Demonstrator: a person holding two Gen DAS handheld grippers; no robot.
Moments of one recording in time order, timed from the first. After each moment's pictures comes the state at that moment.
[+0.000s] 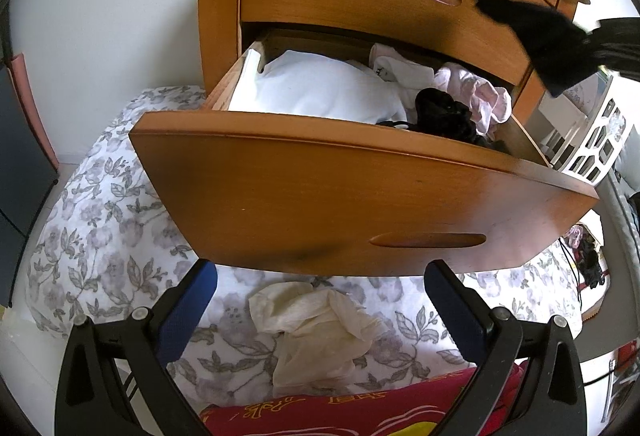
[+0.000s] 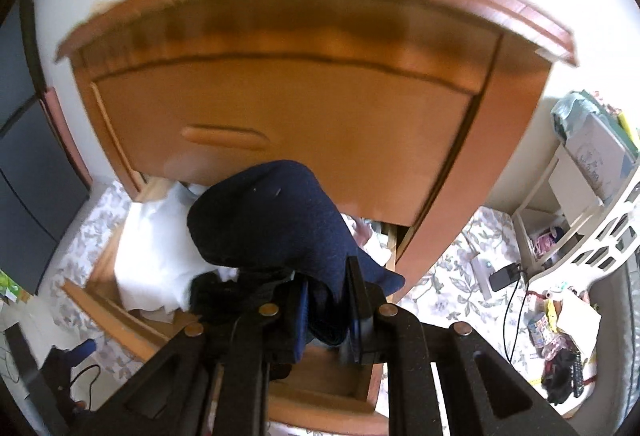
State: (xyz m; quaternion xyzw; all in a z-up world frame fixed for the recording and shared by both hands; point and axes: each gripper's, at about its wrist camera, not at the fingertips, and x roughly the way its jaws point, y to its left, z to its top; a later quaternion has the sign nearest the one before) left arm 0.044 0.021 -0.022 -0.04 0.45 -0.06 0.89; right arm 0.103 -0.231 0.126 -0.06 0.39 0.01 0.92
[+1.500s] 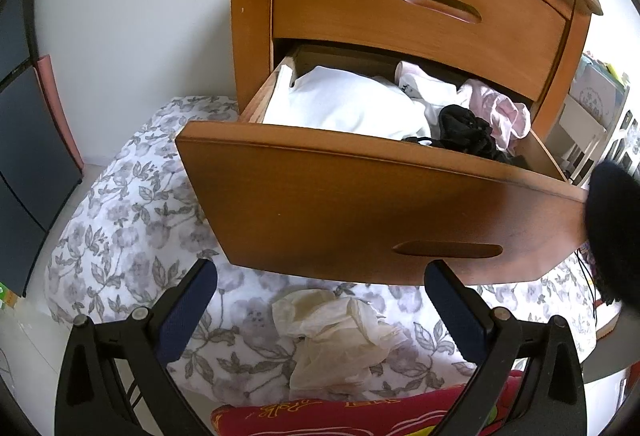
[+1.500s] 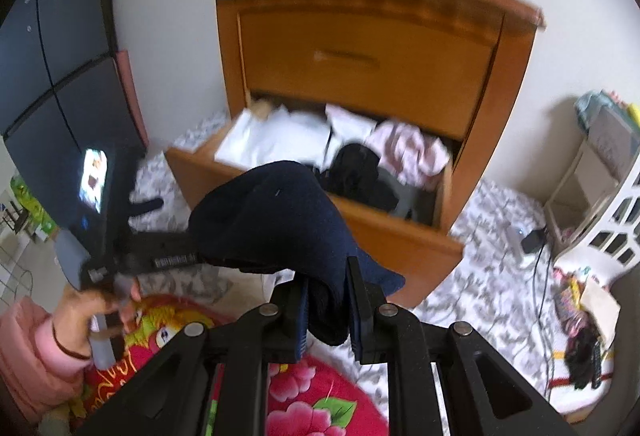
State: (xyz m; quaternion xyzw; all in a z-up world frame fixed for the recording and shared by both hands) left arm 0.036 0.026 -0.014 -0.04 0.43 -0.01 0.90; right arm -0.067 -0.200 0.082 -0.09 0.39 0.11 0.91
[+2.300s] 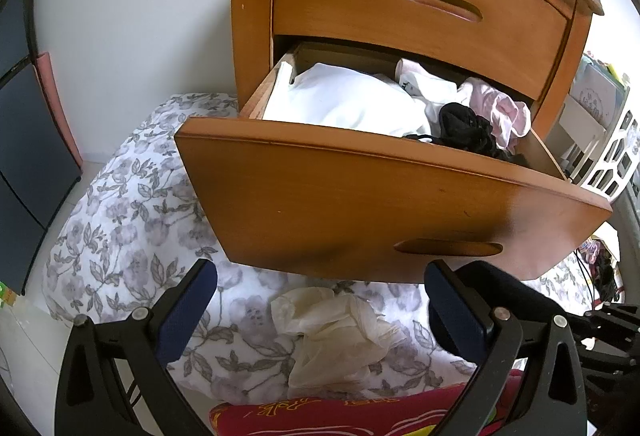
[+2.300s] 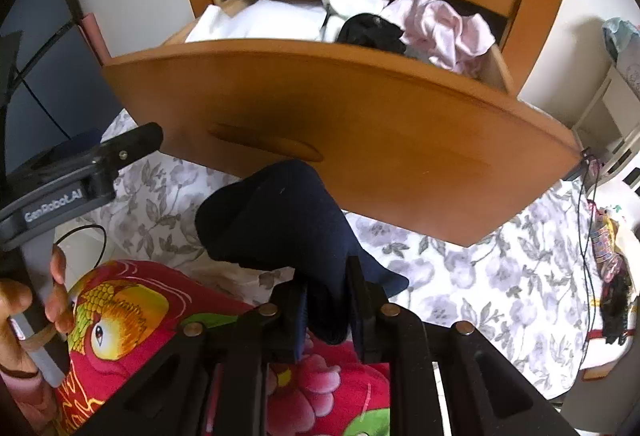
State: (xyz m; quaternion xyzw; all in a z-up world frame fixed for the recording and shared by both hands) left arm 0.037 0.025 -0.015 -0.04 0.43 -0.01 0.90; right arm -0.019 -0.189 -0.028 -0.06 0.51 0.09 0.85
